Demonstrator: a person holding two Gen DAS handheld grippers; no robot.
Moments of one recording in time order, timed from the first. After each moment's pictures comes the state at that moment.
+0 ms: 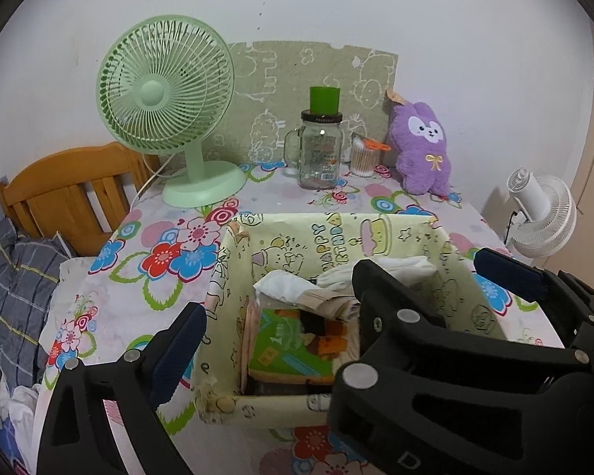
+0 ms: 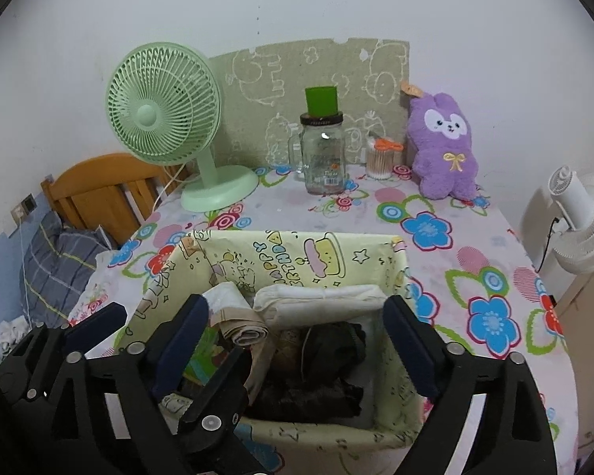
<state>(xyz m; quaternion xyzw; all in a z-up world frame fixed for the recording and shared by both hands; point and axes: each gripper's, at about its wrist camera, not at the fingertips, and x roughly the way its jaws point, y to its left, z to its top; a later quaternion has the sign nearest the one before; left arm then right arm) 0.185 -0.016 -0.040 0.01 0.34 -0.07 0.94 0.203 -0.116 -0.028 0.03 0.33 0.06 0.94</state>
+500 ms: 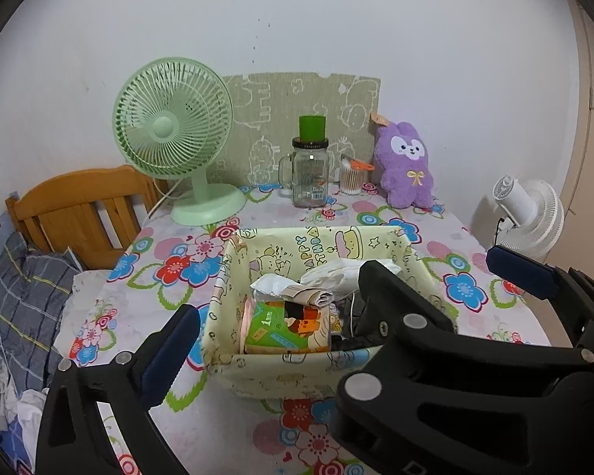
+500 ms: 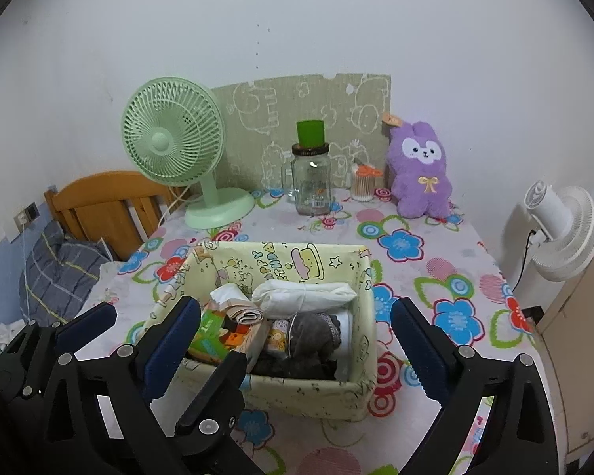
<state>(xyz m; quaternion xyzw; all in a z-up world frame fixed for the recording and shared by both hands) 0.136 -0.025 -0.012 0.02 0.31 -0.06 0.95 0.147 -0.127 0.003 0.02 0.28 0.05 0.96</state>
